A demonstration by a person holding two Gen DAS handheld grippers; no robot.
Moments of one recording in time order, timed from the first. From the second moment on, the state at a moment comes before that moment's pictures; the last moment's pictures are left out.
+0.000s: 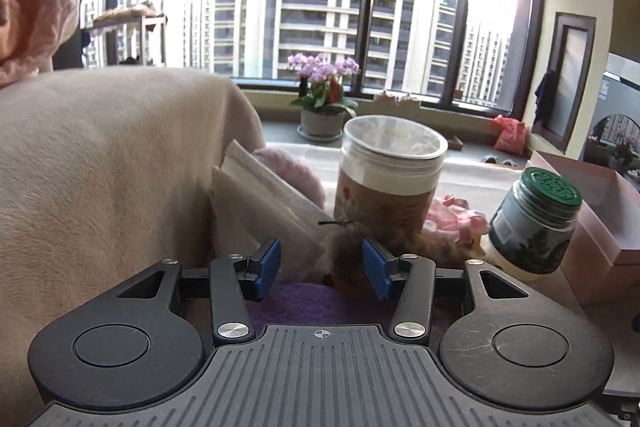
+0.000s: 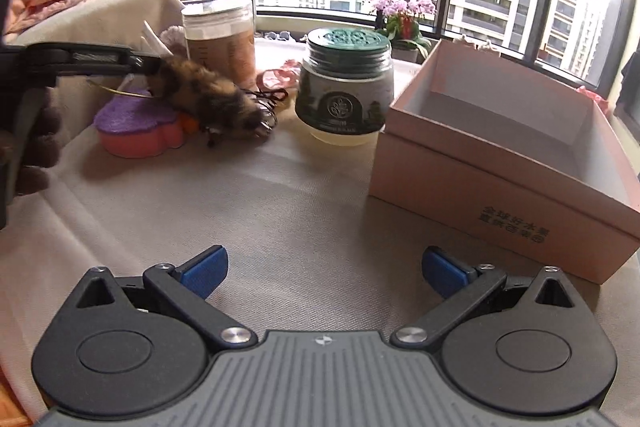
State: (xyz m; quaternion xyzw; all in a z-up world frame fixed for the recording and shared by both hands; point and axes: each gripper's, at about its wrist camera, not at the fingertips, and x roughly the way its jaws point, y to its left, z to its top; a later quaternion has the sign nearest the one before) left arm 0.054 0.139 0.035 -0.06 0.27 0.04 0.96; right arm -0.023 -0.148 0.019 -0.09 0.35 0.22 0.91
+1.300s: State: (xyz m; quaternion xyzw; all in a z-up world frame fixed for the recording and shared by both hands) left arm -0.005 0.176 0.022 -0.19 0.33 -0.07 0.92; right arm -0.028 -0.133 0.033 -0.12 0.33 0.19 0.92
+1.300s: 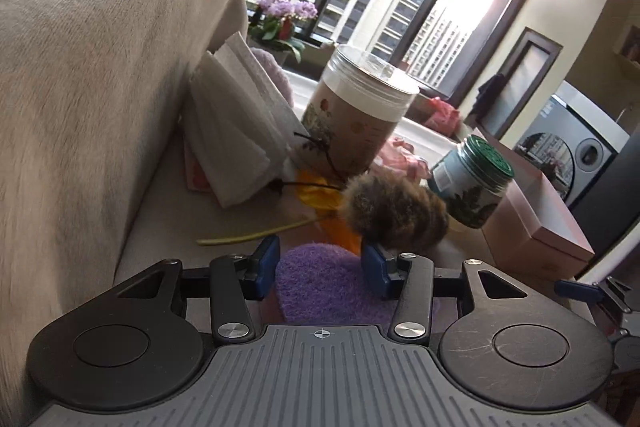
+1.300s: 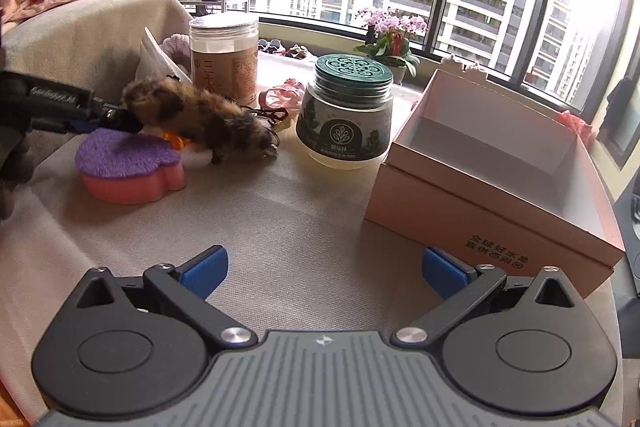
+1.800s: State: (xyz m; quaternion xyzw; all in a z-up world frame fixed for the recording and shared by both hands) left arm -0.074 0.116 0.031 -0.07 0.31 -0.11 0.94; right arm -0.040 -0.146 0.037 -0.11 0.32 0.18 0.92
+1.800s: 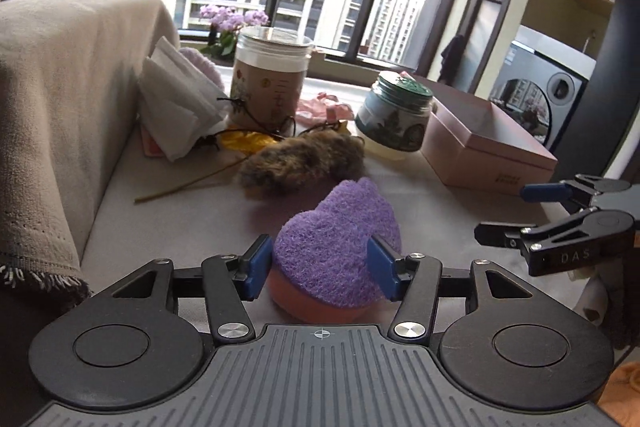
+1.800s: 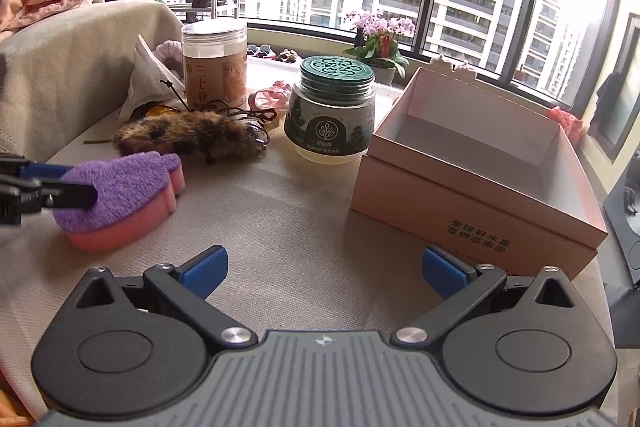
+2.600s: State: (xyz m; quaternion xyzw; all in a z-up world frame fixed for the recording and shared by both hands) left arm -0.072 0.042 0.030 0.10 0.33 -0.13 0.93; right arm -0.056 -0.159 0.036 -0.09 0.31 0.17 0.93
